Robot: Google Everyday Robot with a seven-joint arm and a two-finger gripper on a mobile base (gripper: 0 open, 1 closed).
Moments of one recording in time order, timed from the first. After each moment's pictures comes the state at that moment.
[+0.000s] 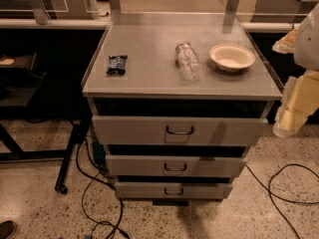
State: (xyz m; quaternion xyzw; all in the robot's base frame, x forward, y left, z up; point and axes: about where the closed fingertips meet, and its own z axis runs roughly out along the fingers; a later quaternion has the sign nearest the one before) arm 0.438 -0.216 0.977 -0.60 0.78 -0.04 0.16
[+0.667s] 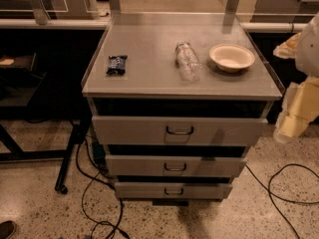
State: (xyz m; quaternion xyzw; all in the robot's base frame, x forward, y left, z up) arm 0.432 -0.216 0.972 -0.60 0.78 -0.03 0.17
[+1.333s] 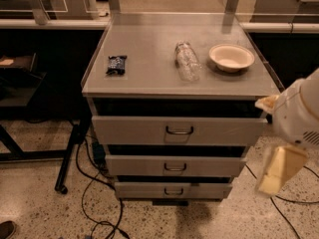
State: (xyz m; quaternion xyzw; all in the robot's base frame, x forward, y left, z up) arm 0.387 -0.197 0.883 -0.61 0.78 0.01 0.15
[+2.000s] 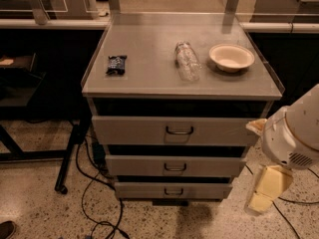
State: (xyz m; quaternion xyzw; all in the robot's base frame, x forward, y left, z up) arm 0.371 -0.189 0.834 -0.59 0.79 0.06 0.14
